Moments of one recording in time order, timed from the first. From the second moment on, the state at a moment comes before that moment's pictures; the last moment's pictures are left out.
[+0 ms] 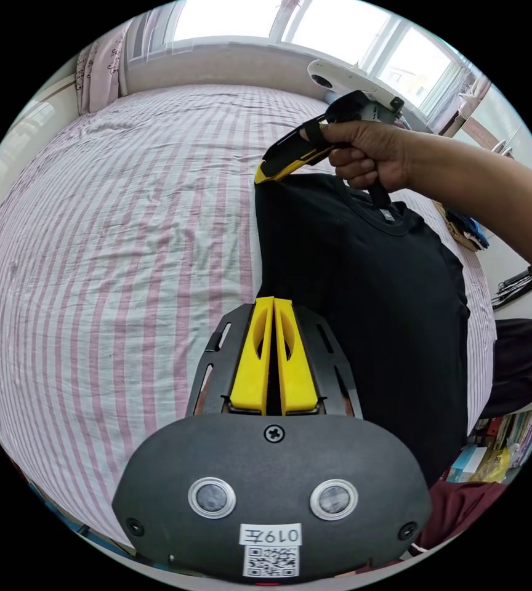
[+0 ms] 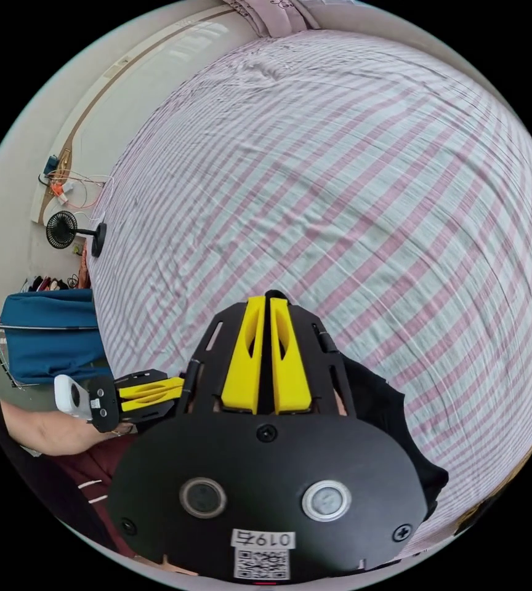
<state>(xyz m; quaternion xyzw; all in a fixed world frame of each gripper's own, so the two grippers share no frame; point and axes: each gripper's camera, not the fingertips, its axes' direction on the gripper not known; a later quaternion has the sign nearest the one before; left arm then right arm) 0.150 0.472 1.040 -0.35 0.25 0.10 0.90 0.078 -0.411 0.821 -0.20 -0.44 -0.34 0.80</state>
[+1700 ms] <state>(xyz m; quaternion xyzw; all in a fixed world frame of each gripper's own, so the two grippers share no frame) 0.147 0.108 0.595 -0.27 0.43 0.27 0.82 0.618 0.161 0.900 0.07 -0.55 -0.04 0.83</state>
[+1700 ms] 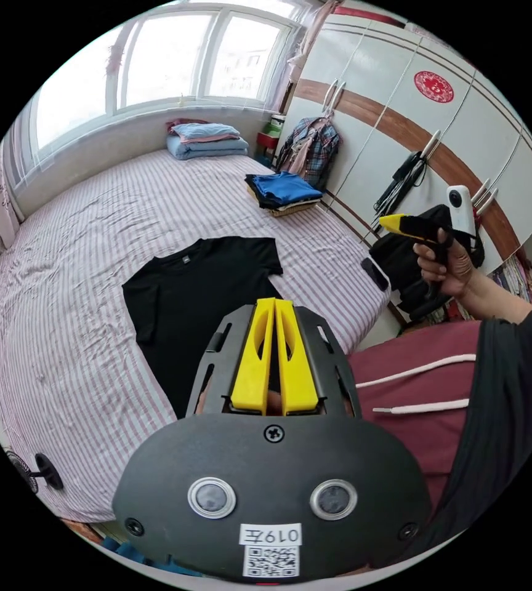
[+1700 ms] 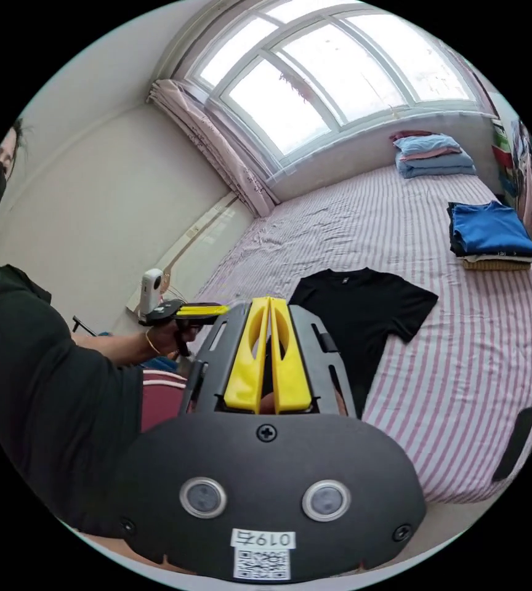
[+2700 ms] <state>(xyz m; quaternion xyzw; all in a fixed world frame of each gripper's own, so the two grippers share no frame) 0.534 0.172 0.585 -0.47 0.34 -0.01 0.82 0.460 0.022 1.342 -0.10 -0.47 -0.18 0.86</state>
